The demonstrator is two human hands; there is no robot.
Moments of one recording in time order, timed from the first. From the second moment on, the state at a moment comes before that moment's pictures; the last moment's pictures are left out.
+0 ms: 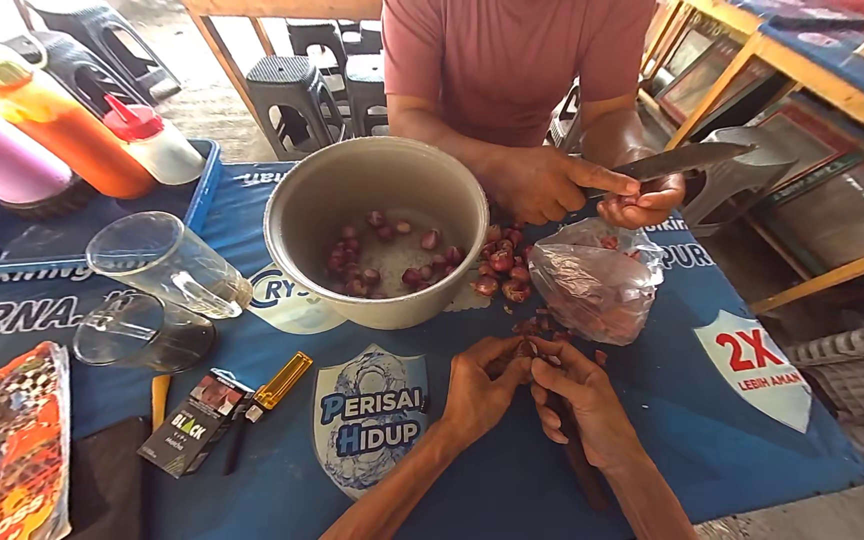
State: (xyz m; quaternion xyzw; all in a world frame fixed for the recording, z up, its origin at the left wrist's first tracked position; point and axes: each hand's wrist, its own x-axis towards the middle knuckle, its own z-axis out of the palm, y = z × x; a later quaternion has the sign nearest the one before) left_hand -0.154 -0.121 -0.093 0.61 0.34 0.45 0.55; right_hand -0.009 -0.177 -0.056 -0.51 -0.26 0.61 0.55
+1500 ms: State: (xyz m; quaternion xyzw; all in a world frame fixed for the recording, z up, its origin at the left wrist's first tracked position) left_hand -0.160 -0.111 -0.083 0.52 0.30 0.45 0.66; right_hand 0.003 -0.184 -0.061 -0.52 -0.32 0.61 0.51
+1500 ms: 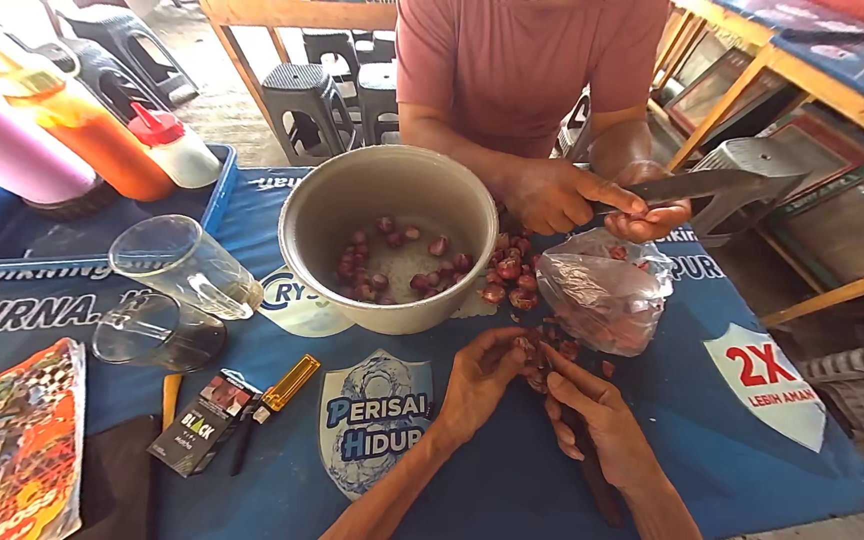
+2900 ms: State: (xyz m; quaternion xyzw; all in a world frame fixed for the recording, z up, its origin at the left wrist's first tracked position) left_hand -0.158 -0.112 -0.087 0.51 0.28 0.48 0.65; right_hand 0.015 -0.185 -0.069 -0.42 -0.37 0.66 0.49
